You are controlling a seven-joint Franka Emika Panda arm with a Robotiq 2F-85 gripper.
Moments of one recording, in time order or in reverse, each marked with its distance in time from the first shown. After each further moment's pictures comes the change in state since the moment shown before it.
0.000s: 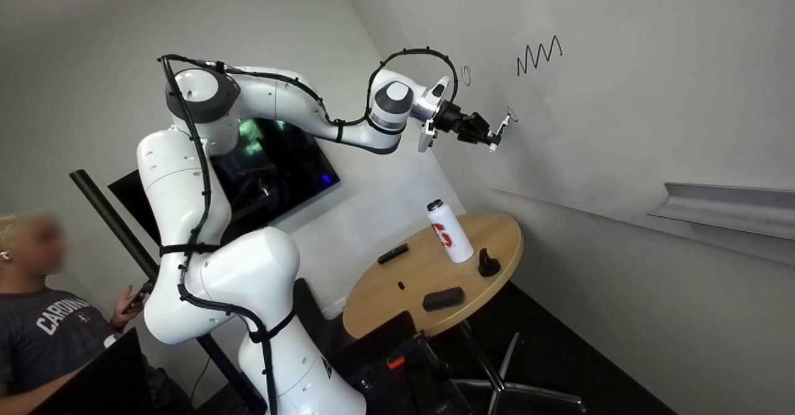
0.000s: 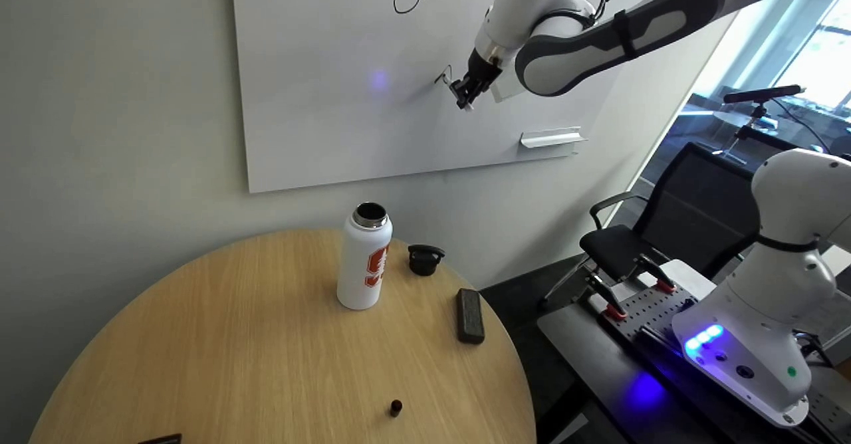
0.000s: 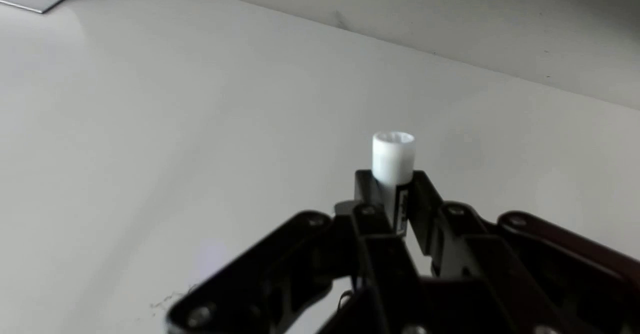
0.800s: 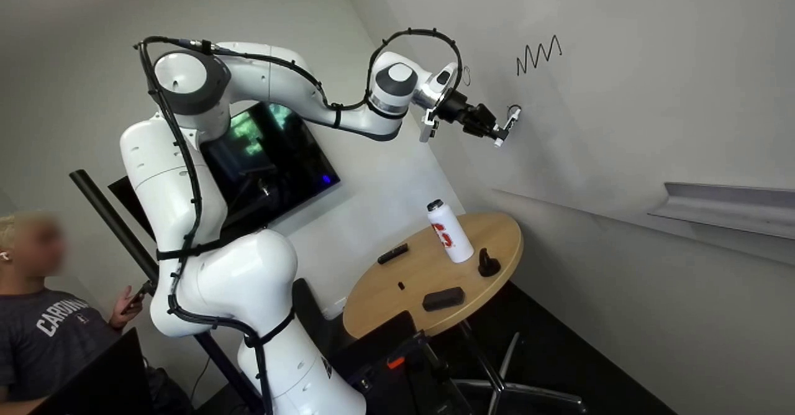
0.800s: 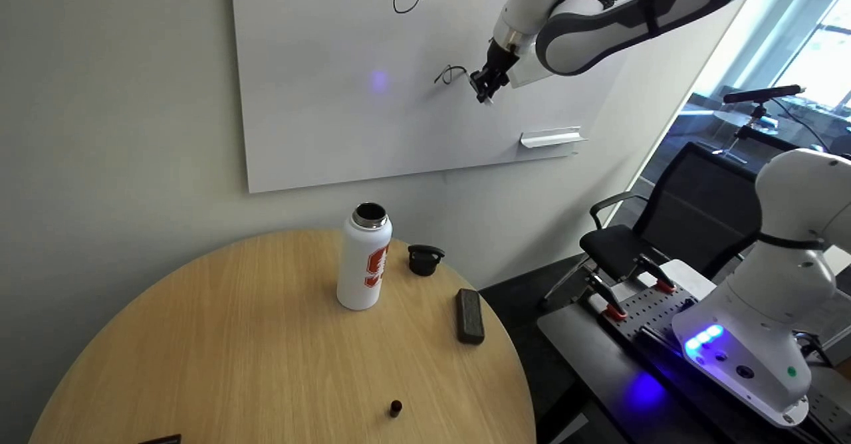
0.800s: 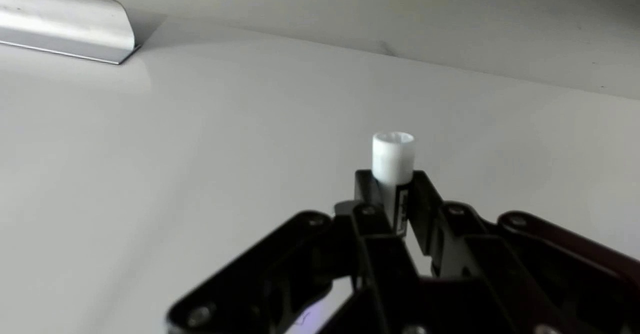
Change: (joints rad) arm -0.199 -0.161 0.154 0.001 -0.161 -0.130 0.094
